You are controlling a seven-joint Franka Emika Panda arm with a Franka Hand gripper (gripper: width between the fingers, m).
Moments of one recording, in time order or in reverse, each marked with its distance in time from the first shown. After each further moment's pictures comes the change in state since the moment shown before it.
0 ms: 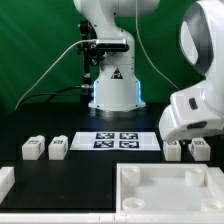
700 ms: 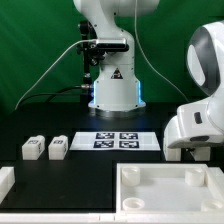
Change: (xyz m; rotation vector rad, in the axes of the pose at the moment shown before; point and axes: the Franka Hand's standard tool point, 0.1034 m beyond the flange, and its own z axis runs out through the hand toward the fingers) arm 0.001 -0.014 0.039 -0.007 -0.043 0.092
